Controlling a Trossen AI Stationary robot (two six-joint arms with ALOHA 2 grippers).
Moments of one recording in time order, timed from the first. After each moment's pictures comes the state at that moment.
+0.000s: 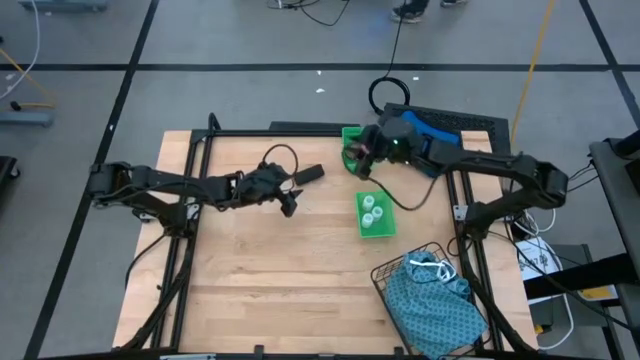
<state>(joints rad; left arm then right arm) 0.13 1.35 0.65 0.13 -0.33 -0.33 -0.40 1.36 1.03 -0.09 0.07 -0.07</state>
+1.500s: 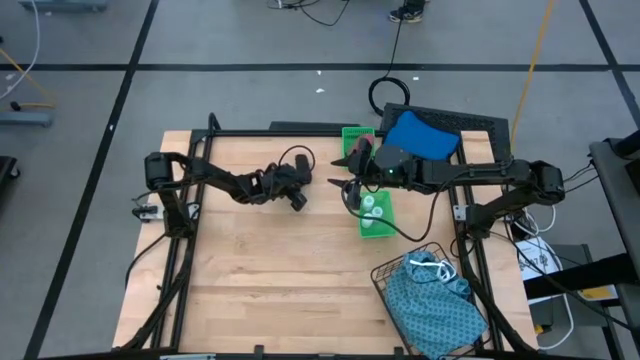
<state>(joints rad) 0.31 1.80 0.65 0.41 -0.26 -0.24 -0.15 1.39 1.03 0.07 0.08 -0.06</state>
